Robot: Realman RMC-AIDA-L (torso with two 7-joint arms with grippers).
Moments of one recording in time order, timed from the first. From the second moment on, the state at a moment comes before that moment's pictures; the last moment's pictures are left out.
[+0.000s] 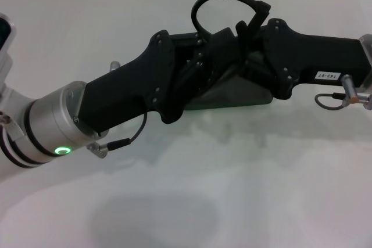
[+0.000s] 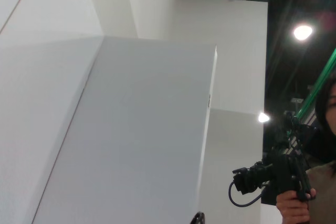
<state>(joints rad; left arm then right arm) -0.52 -2.10 1.54 0.30 0.74 1.93 -1.01 0.67 2.02 -1.24 -0.54 -1.25 -1.71 1.24</state>
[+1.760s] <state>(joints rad) -0.50 -2.06 1.54 0.32 0.88 1.96 -1.00 0.67 1.98 -1.30 -0.70 -1.41 -1.50 1.46</state>
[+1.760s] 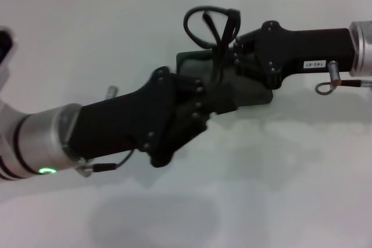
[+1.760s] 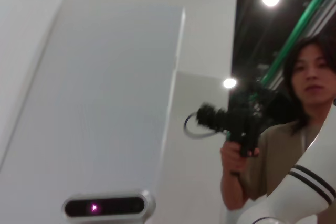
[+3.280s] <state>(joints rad) -0.37 -1.99 1.45 0.29 0.88 1.95 -0.93 1.04 2.03 -1.93 -1.01 -2.52 -1.12 2.36</state>
